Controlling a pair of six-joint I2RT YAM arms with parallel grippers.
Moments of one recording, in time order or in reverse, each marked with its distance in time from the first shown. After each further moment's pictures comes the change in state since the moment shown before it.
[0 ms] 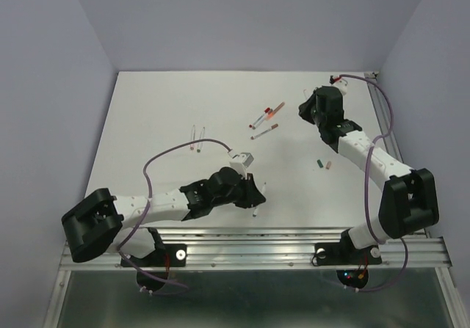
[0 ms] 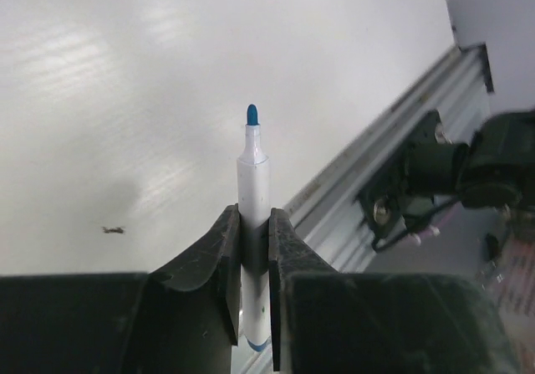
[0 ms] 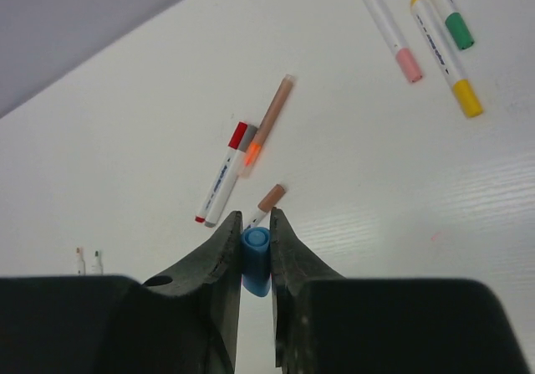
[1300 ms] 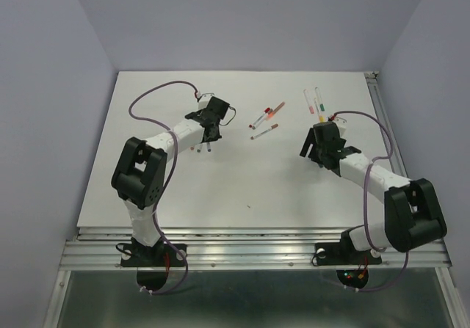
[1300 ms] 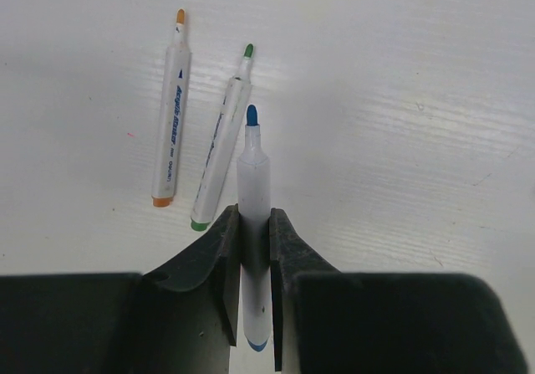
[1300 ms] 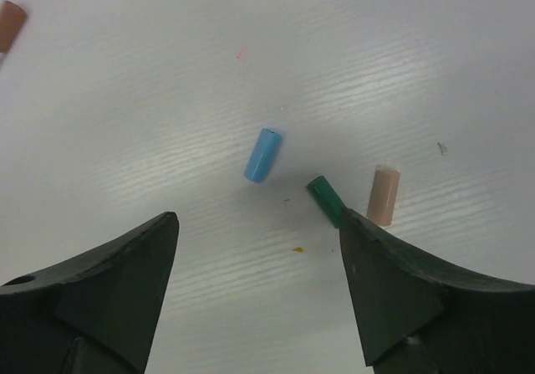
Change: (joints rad) left arm 0.549 0.528 0.743 -0.703 -0.506 0.282; right arm 0.000 -0.064 -0.319 -0.193 0.091 -0.084
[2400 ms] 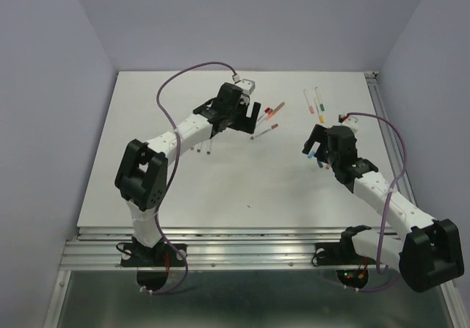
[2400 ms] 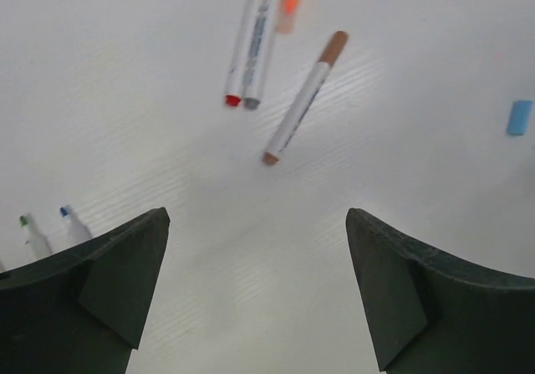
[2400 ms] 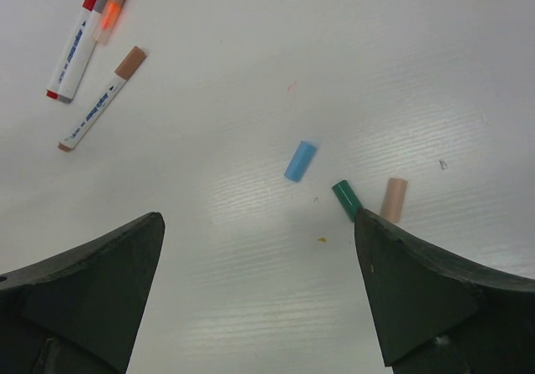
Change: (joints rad) left arm -0.068 0.003 0.140 0.153 0.412 0.357; right arm 0.000 -0.320 -0.097 0.045 -0.051 -0.030
